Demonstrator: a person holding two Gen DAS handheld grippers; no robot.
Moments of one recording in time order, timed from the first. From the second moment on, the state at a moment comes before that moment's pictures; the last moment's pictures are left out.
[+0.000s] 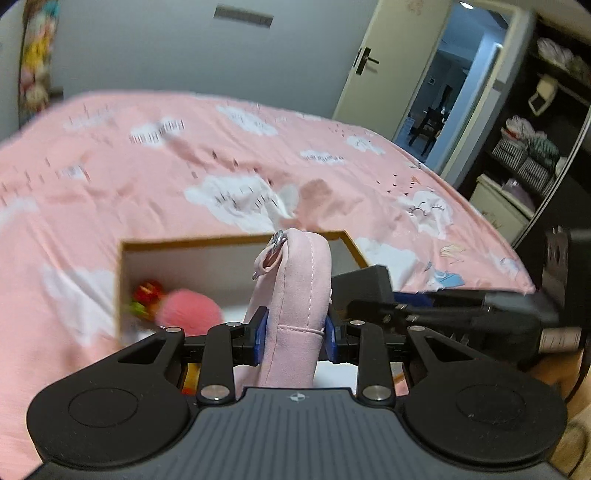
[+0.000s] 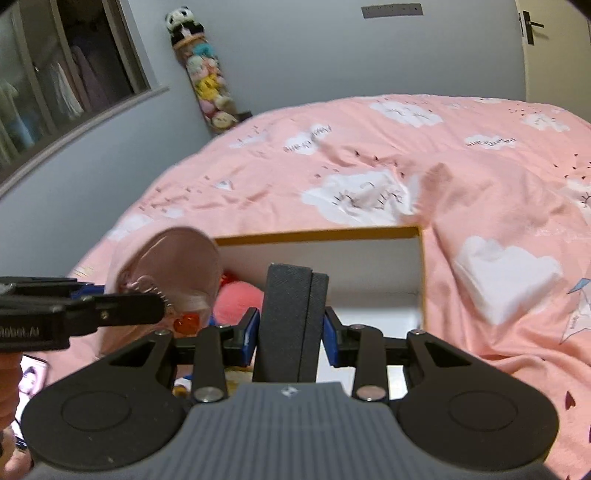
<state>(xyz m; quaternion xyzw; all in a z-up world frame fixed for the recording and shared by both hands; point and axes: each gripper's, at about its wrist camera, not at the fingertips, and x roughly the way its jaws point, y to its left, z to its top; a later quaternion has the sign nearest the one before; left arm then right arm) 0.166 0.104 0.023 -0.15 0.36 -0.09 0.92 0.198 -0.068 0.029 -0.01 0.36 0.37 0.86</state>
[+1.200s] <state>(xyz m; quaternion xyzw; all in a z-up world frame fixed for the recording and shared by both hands) 0.222 0.084 -0.064 -0.23 0.47 -0.05 0.85 0.225 -0.042 -0.027 -0.15 0.47 0.32 0.81</state>
